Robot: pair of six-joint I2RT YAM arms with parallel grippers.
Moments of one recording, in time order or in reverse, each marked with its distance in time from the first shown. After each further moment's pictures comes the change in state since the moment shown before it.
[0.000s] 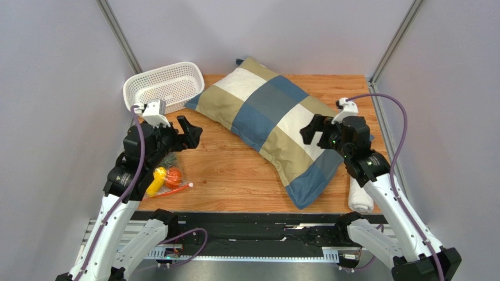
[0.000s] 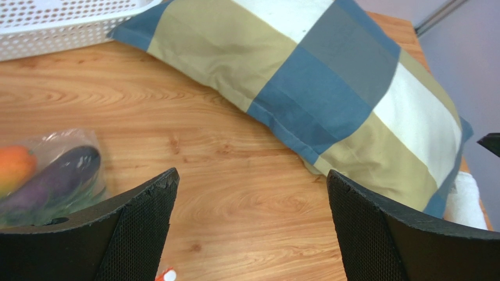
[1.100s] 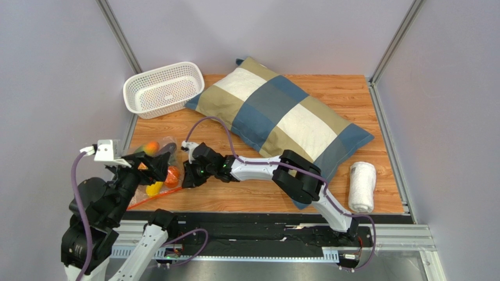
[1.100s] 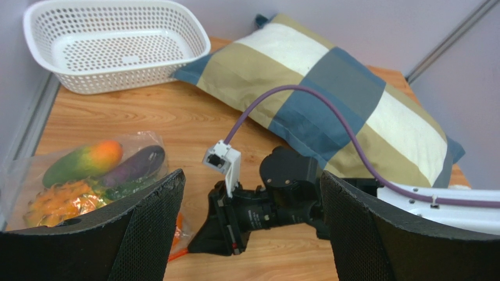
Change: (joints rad) left arm 0.000 -0.371 0.169 -0.335 -0.143 0.075; right arm 0.827 1.423 0.786 0.480 -0.275 0.217
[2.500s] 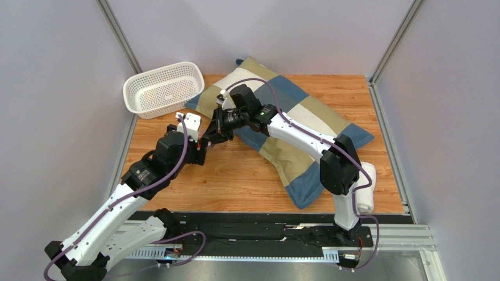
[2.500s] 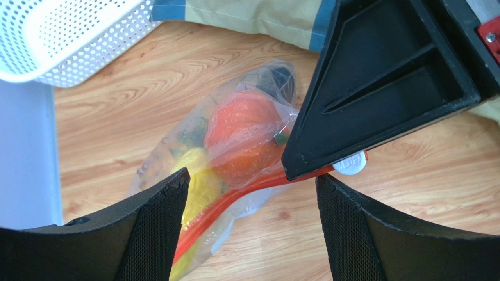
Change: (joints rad) left arm -0.347 0.438 -0.257 0.246 -0.273 0.219; right arm -0.331 -0.320 0.091 -0.370 -0.482 0.513
